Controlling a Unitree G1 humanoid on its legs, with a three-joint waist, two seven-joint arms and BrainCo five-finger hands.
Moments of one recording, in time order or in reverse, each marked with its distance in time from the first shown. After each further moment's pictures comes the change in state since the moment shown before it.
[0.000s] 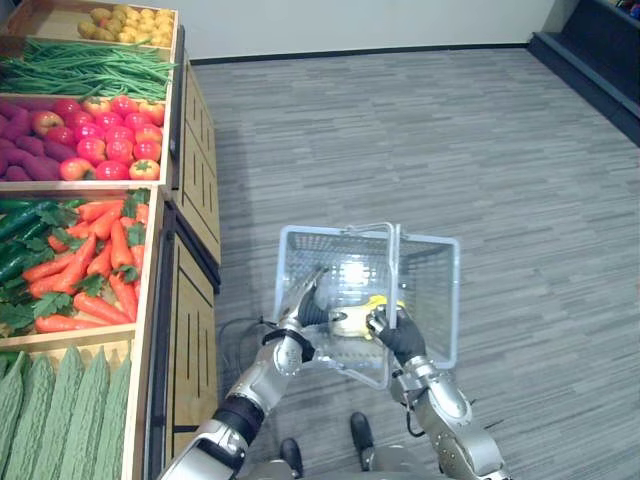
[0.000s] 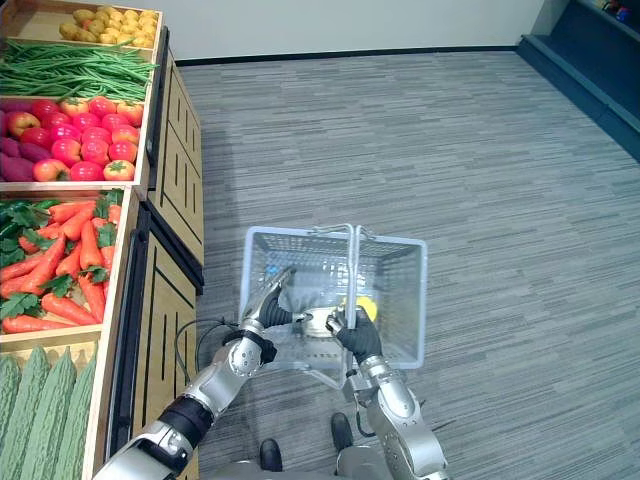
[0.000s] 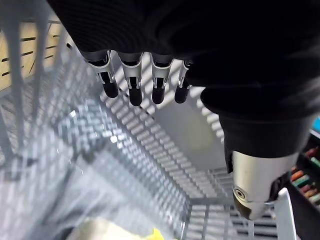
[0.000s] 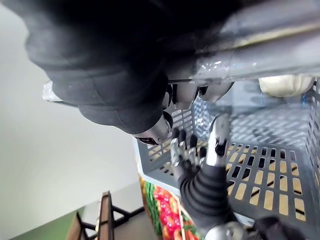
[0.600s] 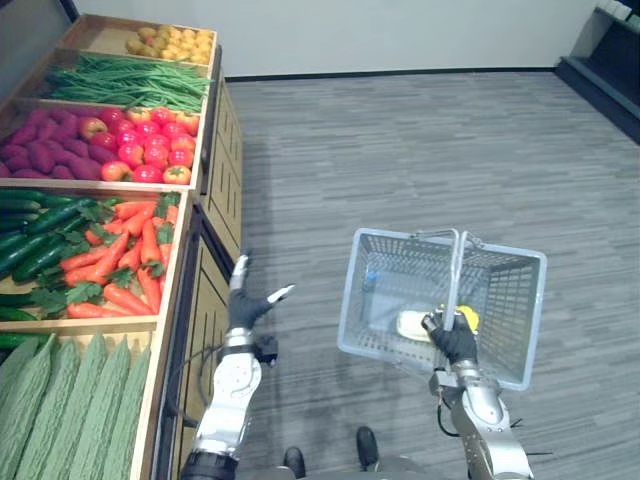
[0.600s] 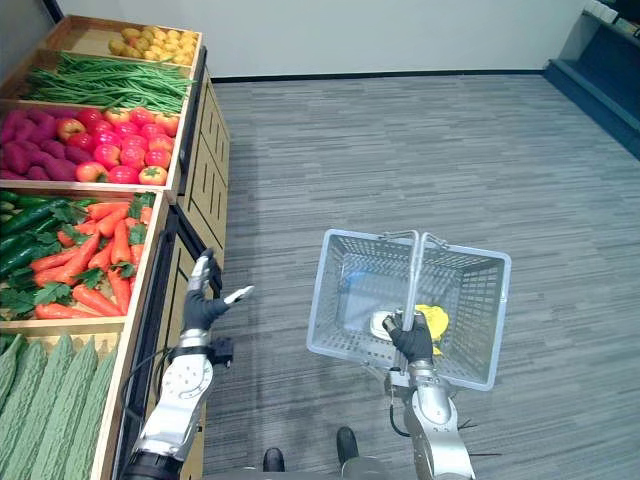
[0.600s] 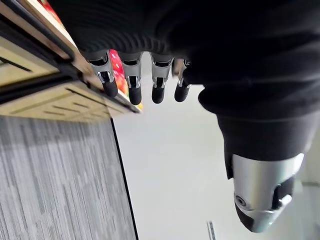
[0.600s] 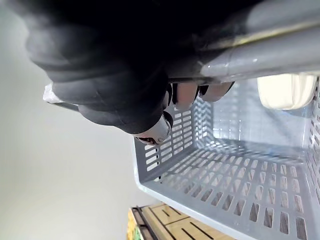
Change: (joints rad) left arm 0.379 -0.034 0.444 -0.298 -0.522 -0.086 -0.050; right arm 0.067 0.050 -0.337 0.062 -0.123 -0.001 -0.039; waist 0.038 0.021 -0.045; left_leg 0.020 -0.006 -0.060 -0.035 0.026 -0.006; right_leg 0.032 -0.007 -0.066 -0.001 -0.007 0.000
